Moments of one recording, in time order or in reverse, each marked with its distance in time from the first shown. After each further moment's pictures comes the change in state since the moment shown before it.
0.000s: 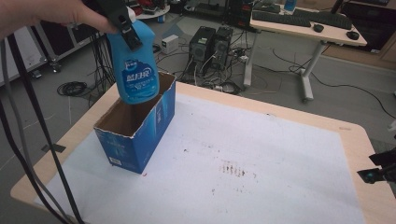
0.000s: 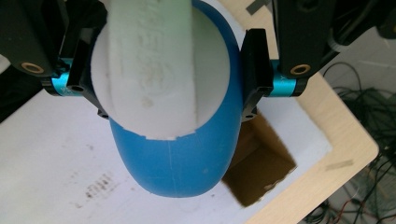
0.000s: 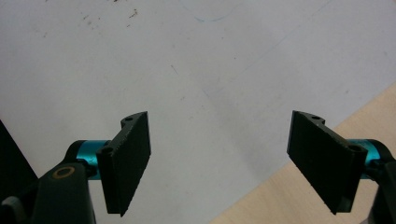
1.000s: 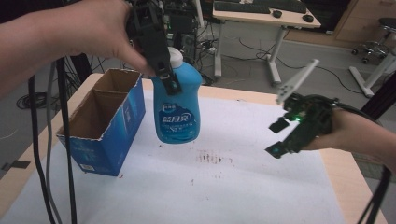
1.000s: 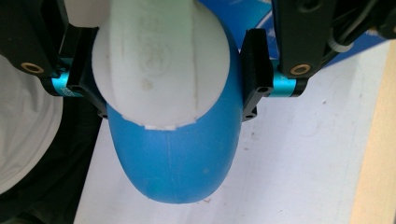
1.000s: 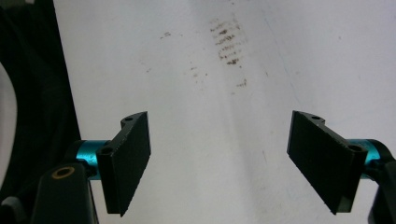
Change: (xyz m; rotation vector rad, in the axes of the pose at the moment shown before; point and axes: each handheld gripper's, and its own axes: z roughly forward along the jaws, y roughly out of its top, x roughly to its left) left arm -0.126 0.078 0.060 0.058 -0.271 0.552; right arm 0.094 0.076 0.032 -0.024 0.181 -0.326
